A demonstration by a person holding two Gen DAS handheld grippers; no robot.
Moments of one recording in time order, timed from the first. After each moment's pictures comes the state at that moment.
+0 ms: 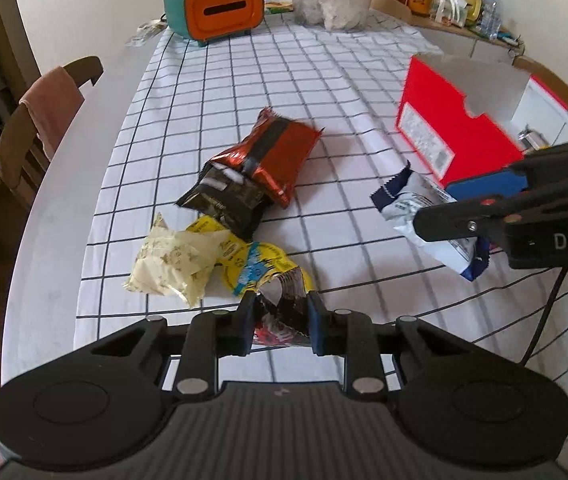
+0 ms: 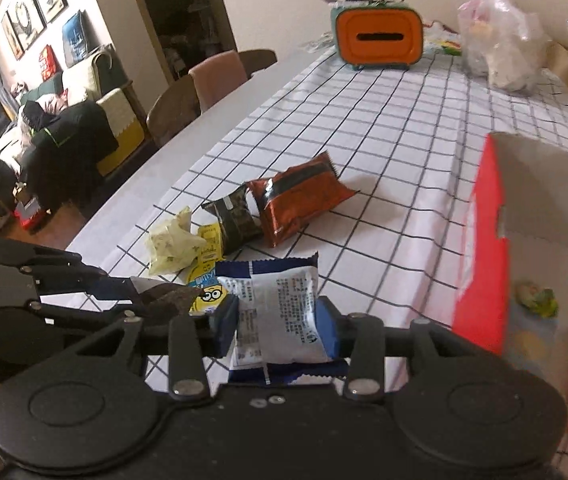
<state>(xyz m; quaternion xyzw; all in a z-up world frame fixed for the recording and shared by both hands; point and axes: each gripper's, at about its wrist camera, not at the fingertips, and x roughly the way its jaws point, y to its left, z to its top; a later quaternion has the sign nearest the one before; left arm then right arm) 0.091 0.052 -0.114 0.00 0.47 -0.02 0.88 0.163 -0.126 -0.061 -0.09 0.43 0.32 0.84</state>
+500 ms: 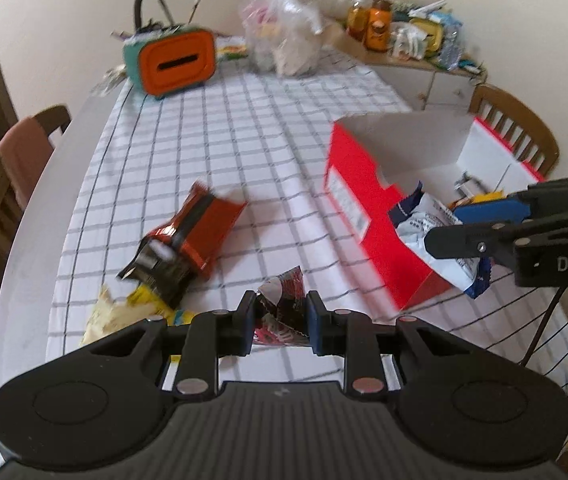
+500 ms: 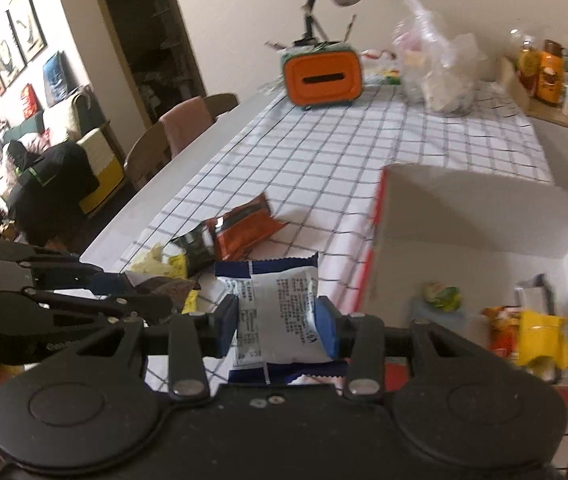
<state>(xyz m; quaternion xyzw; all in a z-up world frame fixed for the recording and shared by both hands) 0.103 -0.012 -0.054 0.00 0.42 -0.06 0.90 0.157 -0.204 -0.009 -0.05 0.40 0.28 0.87</state>
